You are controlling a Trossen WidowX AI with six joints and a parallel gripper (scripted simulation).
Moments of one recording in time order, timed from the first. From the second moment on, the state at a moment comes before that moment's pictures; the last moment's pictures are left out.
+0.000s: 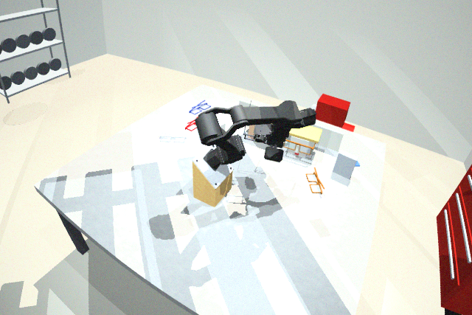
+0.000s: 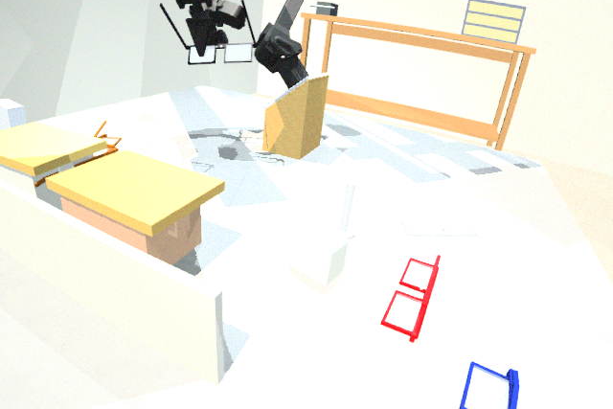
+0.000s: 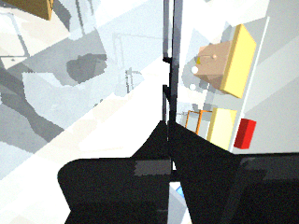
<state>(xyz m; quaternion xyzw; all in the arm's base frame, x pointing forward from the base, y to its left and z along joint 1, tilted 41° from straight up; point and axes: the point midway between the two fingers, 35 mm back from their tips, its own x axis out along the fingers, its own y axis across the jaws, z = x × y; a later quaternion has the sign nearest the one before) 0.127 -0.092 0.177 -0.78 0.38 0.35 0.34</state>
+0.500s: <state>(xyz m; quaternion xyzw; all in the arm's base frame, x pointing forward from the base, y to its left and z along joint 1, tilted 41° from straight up) 0.114 -0.092 0.180 -0.81 0.37 0.35 0.30</state>
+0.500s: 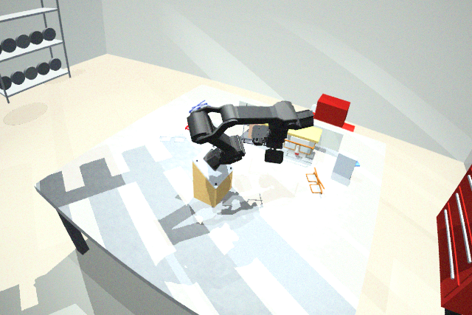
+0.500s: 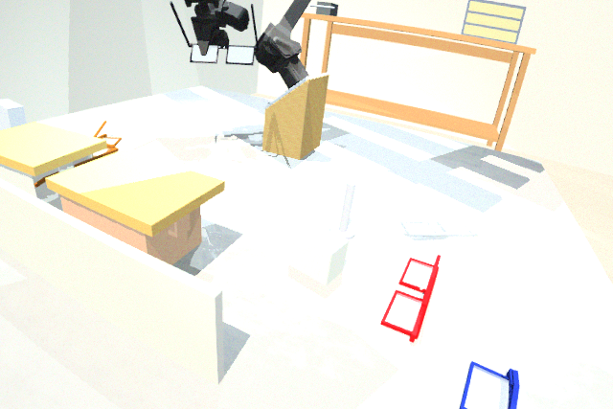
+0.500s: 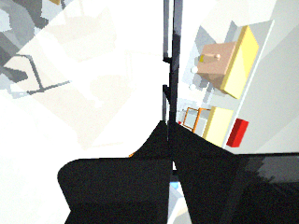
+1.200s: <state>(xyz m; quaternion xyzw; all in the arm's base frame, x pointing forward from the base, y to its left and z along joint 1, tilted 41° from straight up) 0.124 -0.096 0.173 -0.78 0.39 0.36 0.33</state>
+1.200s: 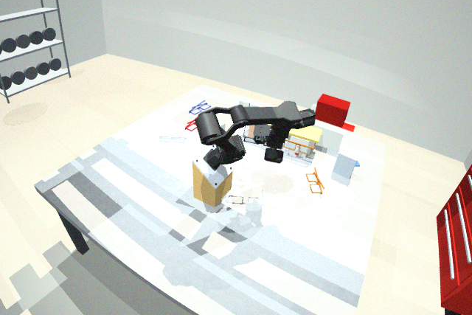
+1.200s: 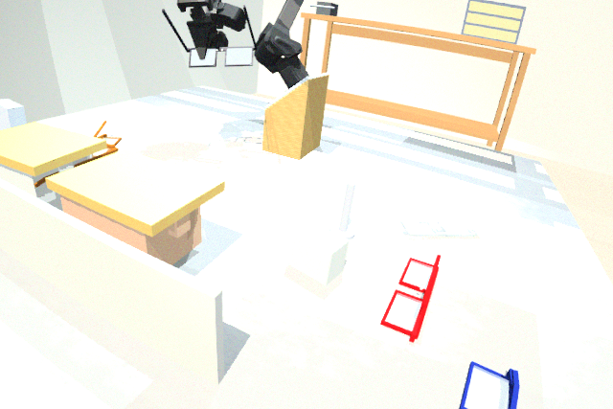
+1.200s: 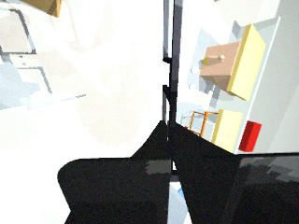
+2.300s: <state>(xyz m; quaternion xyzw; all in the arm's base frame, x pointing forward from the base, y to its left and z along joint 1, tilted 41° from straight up) 0.191 -0.094 0.111 -0.64 0.53 0.40 0.39</state>
